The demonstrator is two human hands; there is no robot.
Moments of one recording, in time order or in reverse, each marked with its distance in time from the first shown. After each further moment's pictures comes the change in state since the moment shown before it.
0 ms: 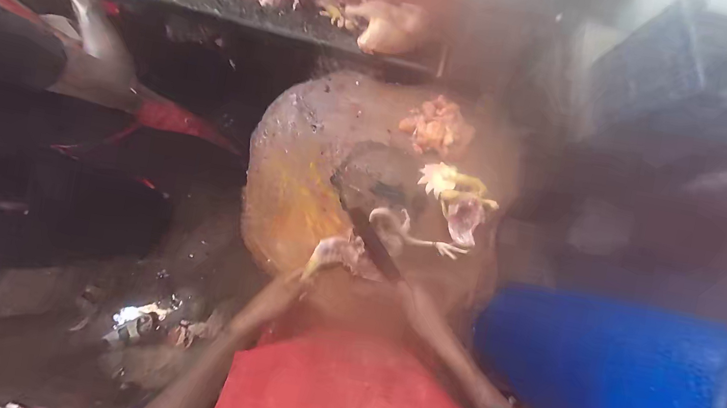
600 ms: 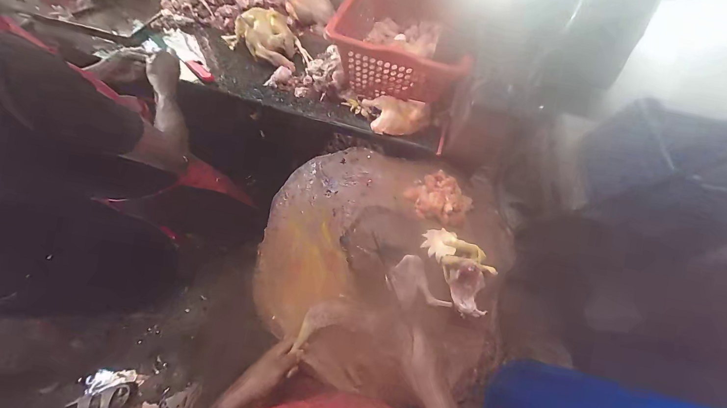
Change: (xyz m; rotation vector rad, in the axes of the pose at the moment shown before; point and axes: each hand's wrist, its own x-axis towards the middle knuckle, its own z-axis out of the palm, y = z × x) left_hand -0.008 -0.041 -0.002 -0.090 0.047 -0.040; right_hand 0.003 -0.058 -0.011 0.026 0.195 -0.074
